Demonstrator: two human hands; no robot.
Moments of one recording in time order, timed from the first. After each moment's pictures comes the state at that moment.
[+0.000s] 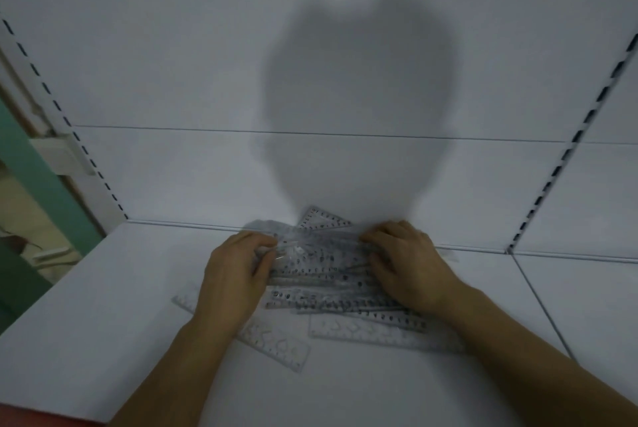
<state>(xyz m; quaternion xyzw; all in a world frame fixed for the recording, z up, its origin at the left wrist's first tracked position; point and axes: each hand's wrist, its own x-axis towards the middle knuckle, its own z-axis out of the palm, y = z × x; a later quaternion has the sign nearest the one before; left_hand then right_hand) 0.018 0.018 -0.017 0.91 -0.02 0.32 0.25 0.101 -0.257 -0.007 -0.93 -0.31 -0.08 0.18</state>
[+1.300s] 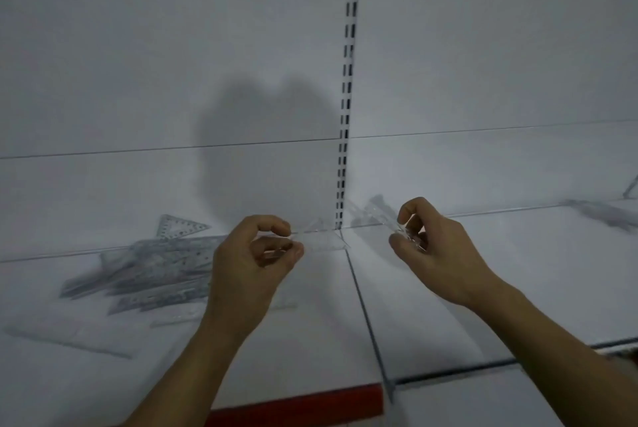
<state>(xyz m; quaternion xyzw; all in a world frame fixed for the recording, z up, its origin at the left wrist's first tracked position) -0.025 -0.240 0.050 0.74 -0.10 0.21 0.63 0.000 -0.512 0.057 -0.90 -0.14 -0.16 0.38</state>
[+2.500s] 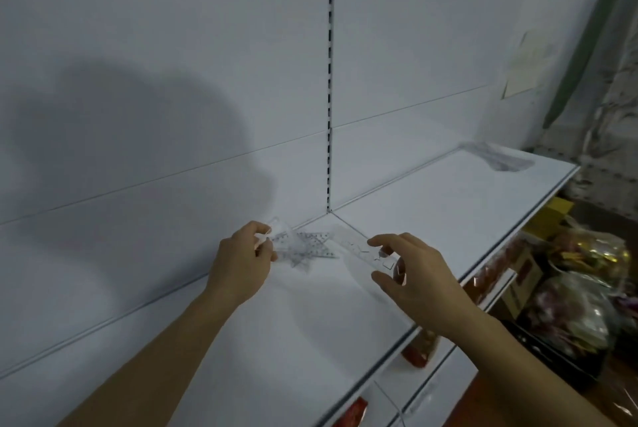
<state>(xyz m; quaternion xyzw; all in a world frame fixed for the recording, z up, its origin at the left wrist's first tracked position) 0.164 -0.806 0.020 0.89 -0.22 0.04 0.40 -0.016 -1.035 0.020 -0.94 0.10 -0.19 0.26</state>
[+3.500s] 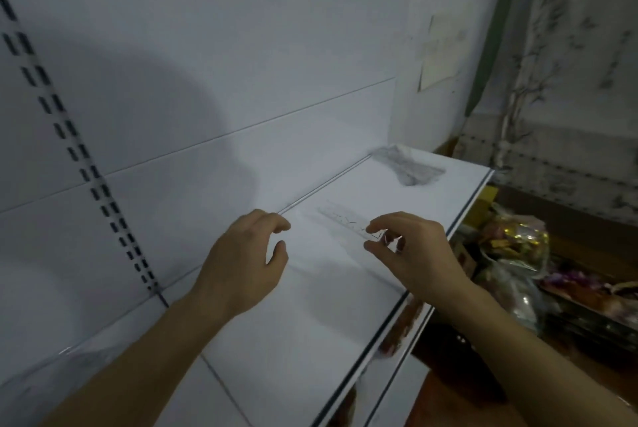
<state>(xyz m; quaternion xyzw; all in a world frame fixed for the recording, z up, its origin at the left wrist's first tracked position) 0.184 -1.115 0.021 0.81 -0.50 0.12 0.30 0.007 -1.328 0.013 -0.91 0.17 -0.30 0.23</state>
